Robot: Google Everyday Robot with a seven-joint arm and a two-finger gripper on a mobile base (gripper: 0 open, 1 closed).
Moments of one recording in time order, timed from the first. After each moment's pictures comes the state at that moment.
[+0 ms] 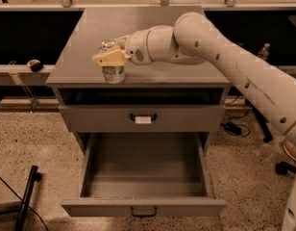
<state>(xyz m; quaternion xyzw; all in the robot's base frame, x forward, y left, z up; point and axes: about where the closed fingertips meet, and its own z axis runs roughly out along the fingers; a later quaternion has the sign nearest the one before) 0.679 0.113 0.903 -0.48 0.65 0.34 0.49</state>
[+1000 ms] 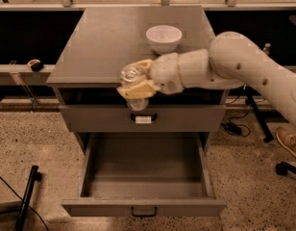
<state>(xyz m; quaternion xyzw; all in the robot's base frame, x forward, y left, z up) 0.574 0.050 0.884 -0.56 0.60 0.33 0.47</state>
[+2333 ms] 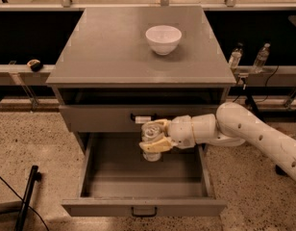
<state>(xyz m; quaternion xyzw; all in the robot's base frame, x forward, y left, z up) 0.532 -0.004 0.697 -0.53 0.61 0.41 0.42</state>
